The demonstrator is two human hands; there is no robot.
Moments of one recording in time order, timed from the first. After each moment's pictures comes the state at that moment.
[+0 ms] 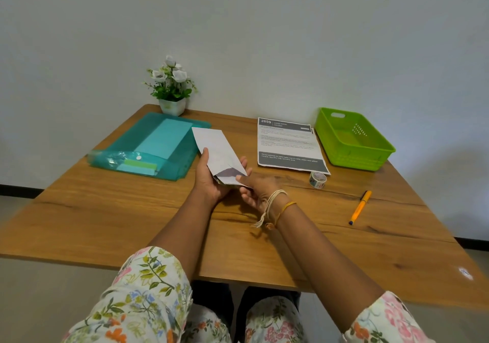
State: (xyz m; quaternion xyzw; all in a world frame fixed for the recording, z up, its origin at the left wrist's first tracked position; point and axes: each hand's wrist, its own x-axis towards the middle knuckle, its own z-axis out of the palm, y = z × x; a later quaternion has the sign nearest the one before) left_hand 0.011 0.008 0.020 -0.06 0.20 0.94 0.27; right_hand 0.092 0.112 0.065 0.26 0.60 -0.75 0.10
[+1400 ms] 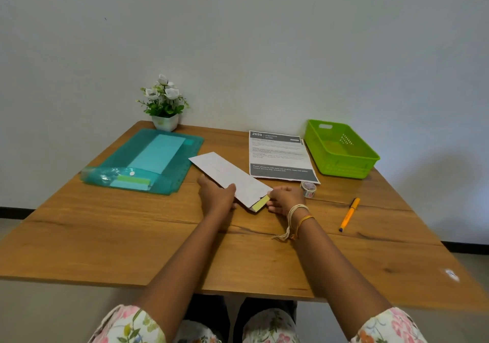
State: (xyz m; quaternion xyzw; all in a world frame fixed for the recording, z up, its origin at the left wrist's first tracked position) left_hand 0.055 0.038 0.034 -0.15 0.74 0.65 -0.02; right_hand 0.090 0.184 0.052 0.35 0.66 -0.66 -0.04
